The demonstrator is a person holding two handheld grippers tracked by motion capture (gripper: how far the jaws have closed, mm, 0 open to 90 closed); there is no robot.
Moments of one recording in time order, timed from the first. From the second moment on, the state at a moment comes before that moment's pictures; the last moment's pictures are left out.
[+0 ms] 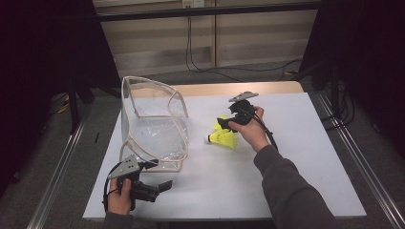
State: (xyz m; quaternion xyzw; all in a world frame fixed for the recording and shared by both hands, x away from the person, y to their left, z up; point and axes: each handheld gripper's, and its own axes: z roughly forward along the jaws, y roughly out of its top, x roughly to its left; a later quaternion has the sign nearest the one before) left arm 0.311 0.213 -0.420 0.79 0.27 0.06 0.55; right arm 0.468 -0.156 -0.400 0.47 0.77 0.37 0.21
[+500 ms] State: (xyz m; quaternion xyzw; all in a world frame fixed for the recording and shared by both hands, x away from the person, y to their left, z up) left arm 0.313 0.211 -0.422 0.79 0.27 0.06 0.55; right arm 0.483 -0.154 -0.408 0.48 0.77 0.36 0.21
